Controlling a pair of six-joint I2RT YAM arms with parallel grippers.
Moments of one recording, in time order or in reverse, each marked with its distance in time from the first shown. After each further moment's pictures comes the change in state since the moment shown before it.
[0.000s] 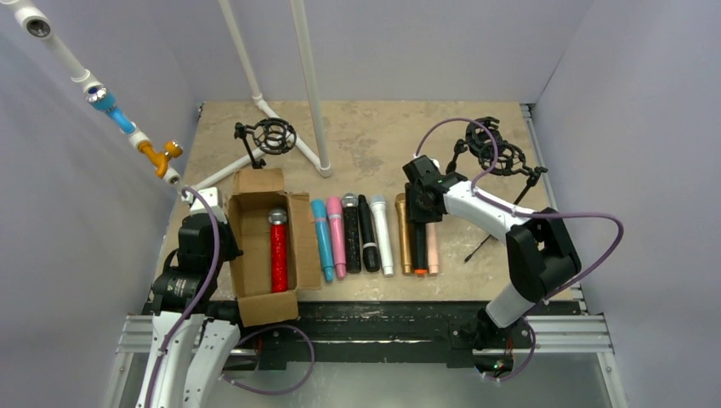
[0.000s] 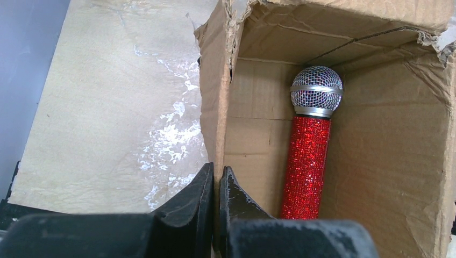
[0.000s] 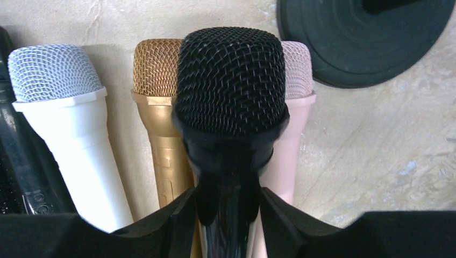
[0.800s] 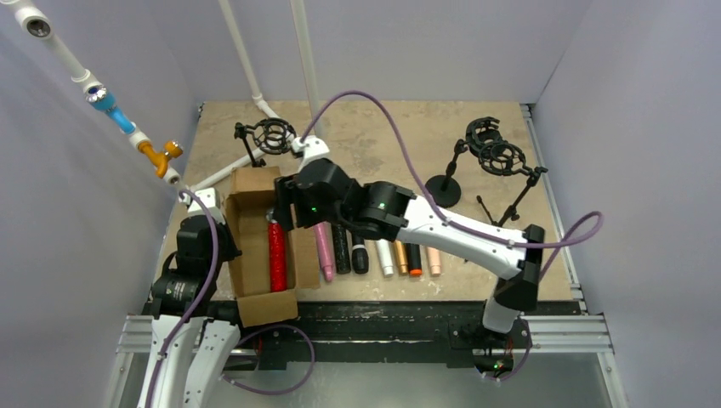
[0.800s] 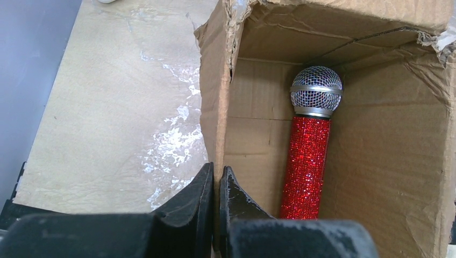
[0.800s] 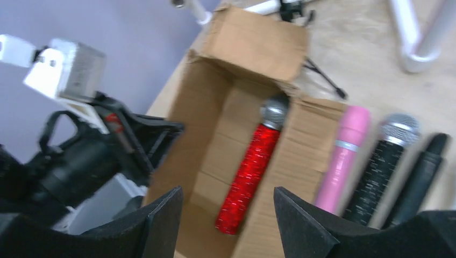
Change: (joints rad) left arm 0.000 -0.020 0.000 0.005 -0.018 -0.001; right arm 0.647 0.052 0.685 -0.011 0.068 0.145
